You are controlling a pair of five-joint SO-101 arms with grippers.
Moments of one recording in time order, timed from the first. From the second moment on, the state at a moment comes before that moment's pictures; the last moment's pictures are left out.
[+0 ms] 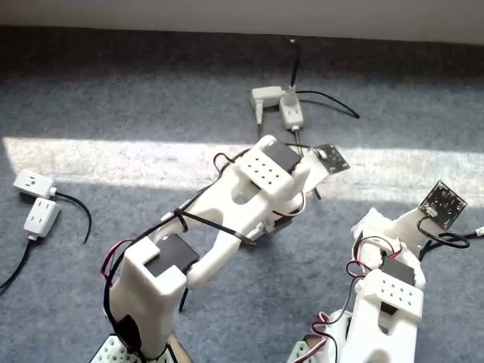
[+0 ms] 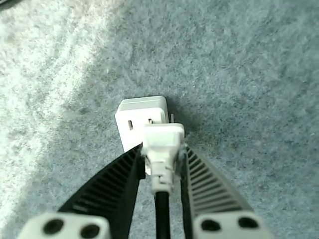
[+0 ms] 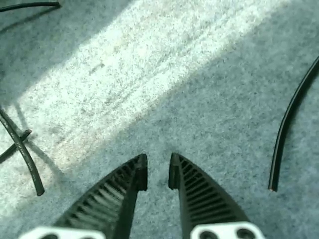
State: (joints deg) left arm 36.8 23.7 -12.7 88.0 -13.8; right arm 22.0 -49.9 78.9 27.2 -15.7
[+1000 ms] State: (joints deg) left arm 38.7 25.8 -23.8 95.8 -13.6; right arm 22.0 -49.9 78.9 27.2 -15.7
